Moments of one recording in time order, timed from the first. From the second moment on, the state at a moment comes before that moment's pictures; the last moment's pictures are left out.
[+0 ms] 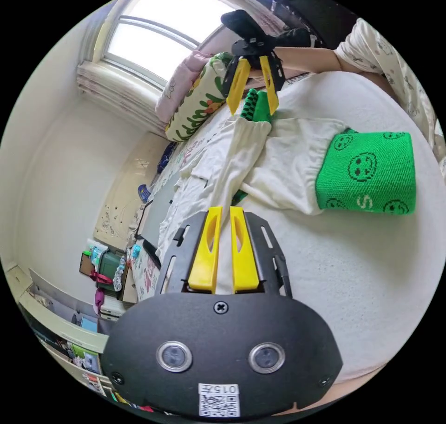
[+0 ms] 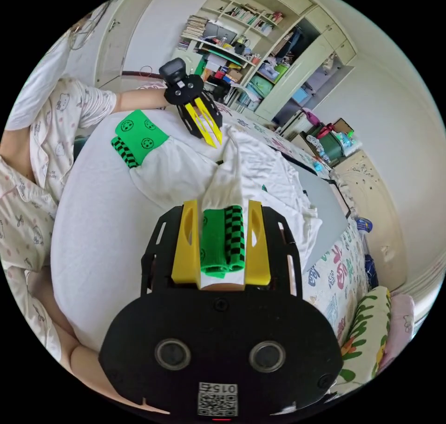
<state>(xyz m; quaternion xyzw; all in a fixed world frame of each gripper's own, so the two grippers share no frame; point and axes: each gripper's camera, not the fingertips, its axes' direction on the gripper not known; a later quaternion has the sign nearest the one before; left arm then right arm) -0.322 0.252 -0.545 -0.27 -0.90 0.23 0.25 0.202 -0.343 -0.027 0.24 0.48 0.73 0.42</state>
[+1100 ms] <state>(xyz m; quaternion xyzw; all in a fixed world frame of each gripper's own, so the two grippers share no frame) -0.149 0.272 -0.742 -0.03 -0.97 -0.06 0.22 0.231 -0.235 -0.208 0.42 0.33 0.78 0.33</state>
